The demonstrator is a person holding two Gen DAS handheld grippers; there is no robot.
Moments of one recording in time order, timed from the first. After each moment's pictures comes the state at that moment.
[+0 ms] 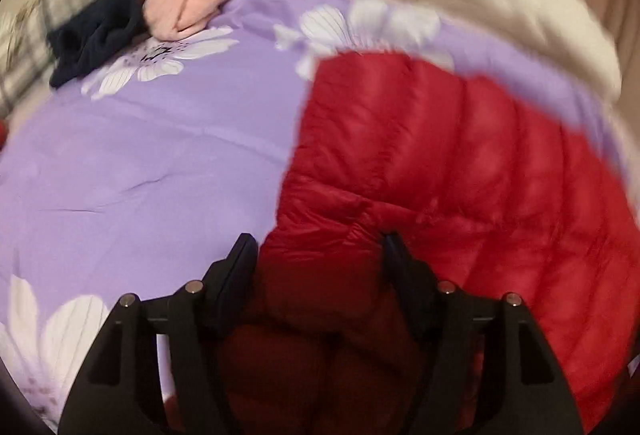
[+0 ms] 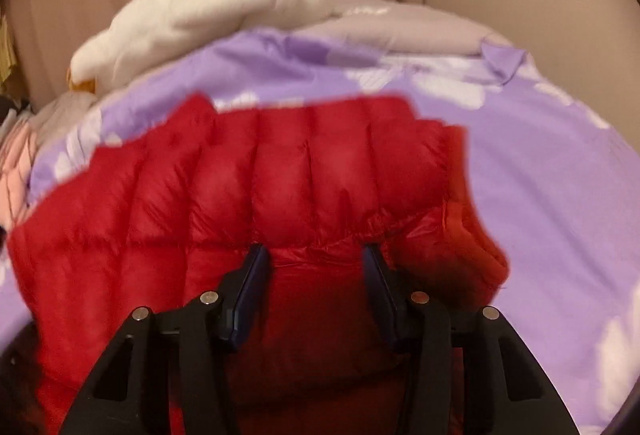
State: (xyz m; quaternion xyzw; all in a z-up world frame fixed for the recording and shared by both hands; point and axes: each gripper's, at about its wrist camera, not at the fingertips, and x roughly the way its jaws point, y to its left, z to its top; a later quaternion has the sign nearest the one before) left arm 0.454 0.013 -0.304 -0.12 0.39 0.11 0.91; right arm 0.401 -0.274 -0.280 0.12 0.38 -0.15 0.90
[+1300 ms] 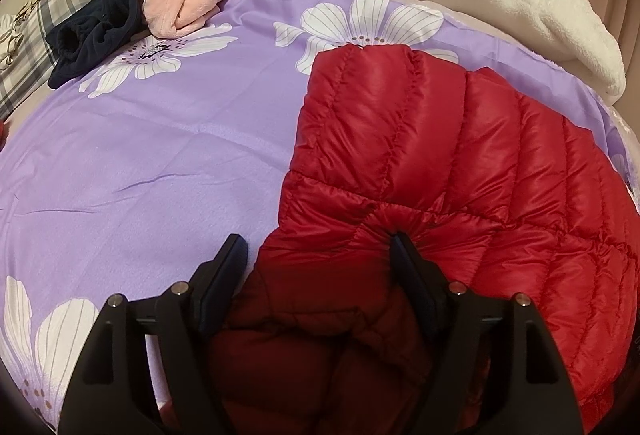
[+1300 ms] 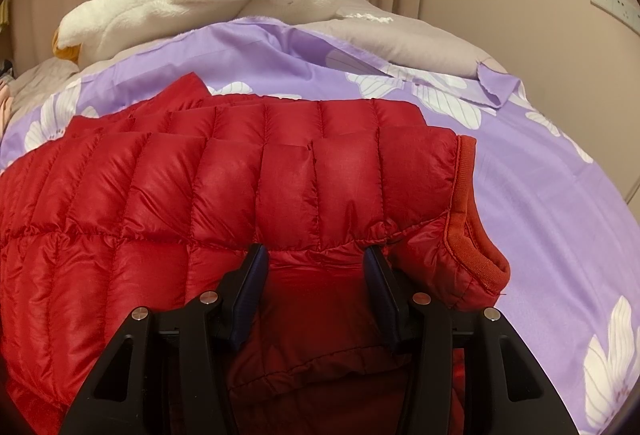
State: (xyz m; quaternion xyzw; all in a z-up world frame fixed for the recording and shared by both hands) left arm 0.460 0.009 -0.310 -0.10 0.40 0.11 0.91; right arm 0.413 -0.254 -0.280 0.05 0.39 -0.19 0.90
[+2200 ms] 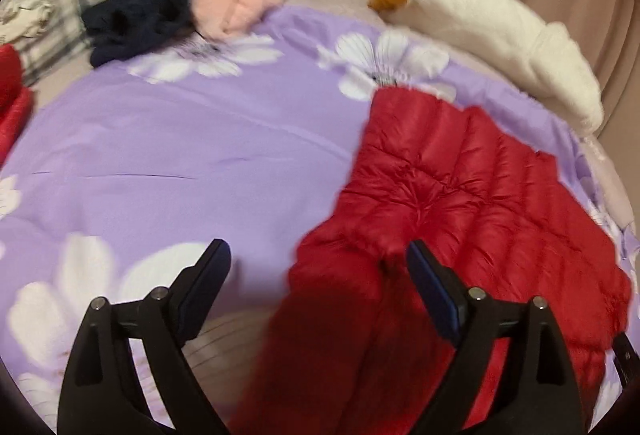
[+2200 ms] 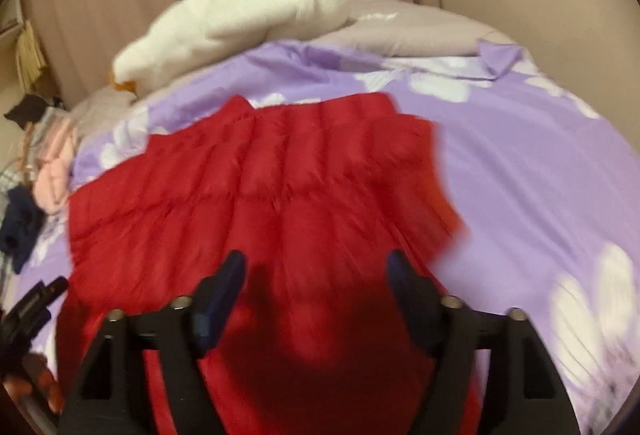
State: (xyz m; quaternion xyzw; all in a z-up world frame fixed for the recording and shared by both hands) left arm 0.367 0.050 -0.262 -0.15 0.37 0.10 0.91; right arm 0.313 -0.270 -0.234 0.14 0.37 -0.09 0.91
